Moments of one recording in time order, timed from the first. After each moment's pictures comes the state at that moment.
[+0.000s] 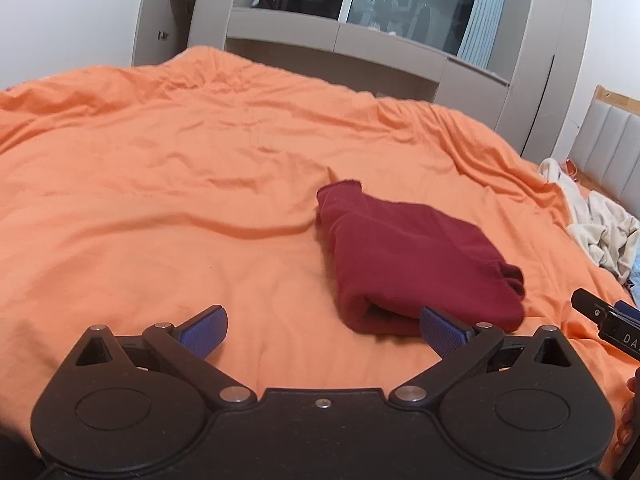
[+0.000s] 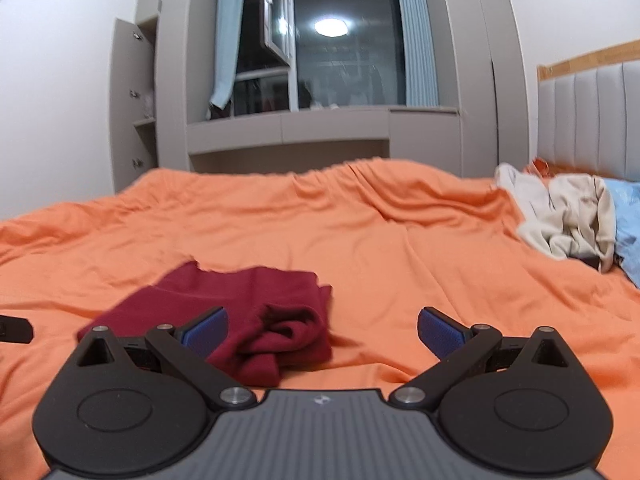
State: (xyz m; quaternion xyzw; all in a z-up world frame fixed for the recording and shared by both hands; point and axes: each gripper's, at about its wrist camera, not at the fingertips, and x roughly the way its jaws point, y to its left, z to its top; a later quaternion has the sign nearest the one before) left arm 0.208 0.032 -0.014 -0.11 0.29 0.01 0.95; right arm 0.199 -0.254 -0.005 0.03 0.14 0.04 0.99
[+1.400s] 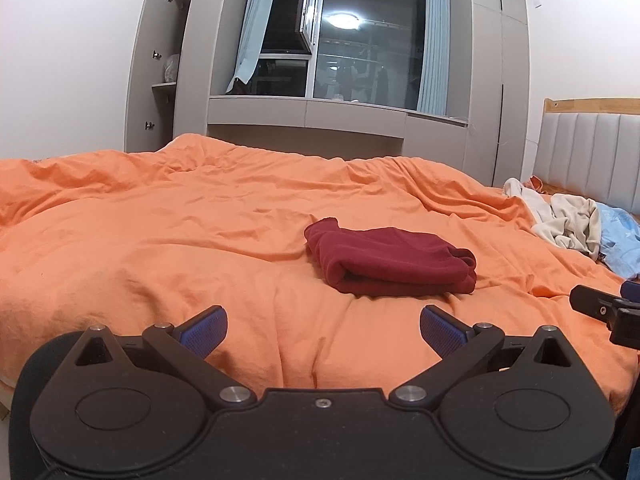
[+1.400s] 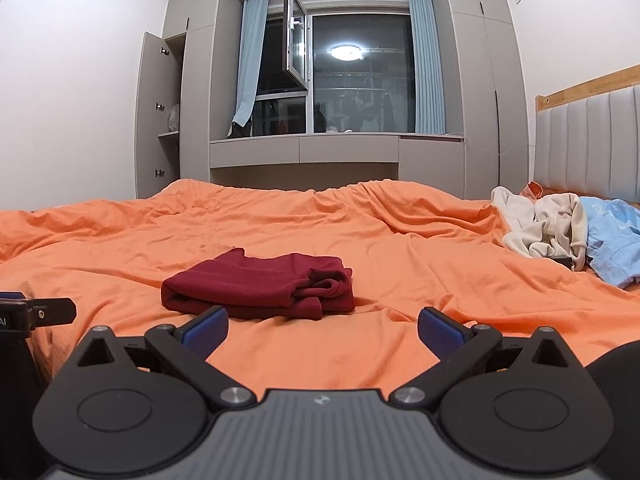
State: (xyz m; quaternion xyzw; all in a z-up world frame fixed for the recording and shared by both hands) left arm 0.066 0.015 -0.026 -0.04 0.17 -0.01 0.98; right arm 0.064 -0.229 -0.018 0.01 0.11 0.04 0.99
